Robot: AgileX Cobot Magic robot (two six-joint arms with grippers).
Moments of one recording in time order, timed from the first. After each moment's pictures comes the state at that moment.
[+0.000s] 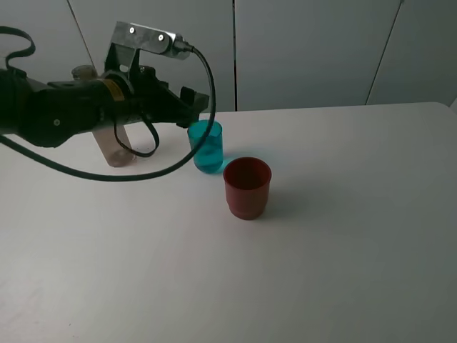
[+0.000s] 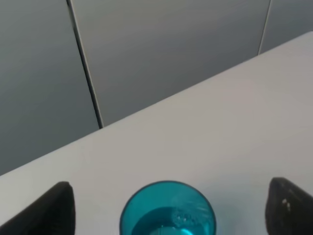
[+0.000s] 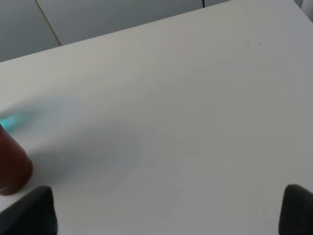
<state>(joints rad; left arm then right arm) -0.52 1.73 -0.84 0.05 -0.44 -0.02 0.00 0.00 -0.51 -0.01 1.13 0.23</state>
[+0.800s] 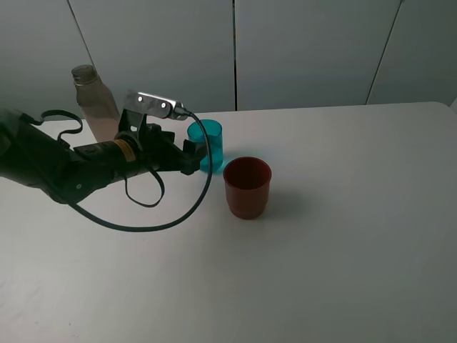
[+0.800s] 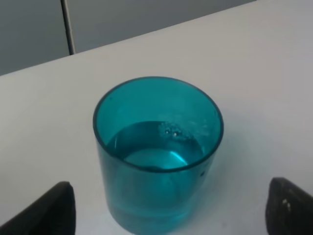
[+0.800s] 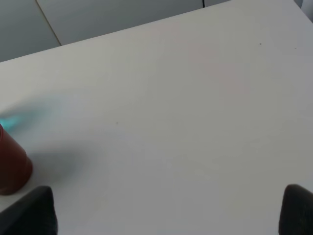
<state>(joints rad) -0.49 1.97 -0.73 0.16 -0.74 -0.18 0.00 0.00 -0.51 -0.01 1.13 0.23</state>
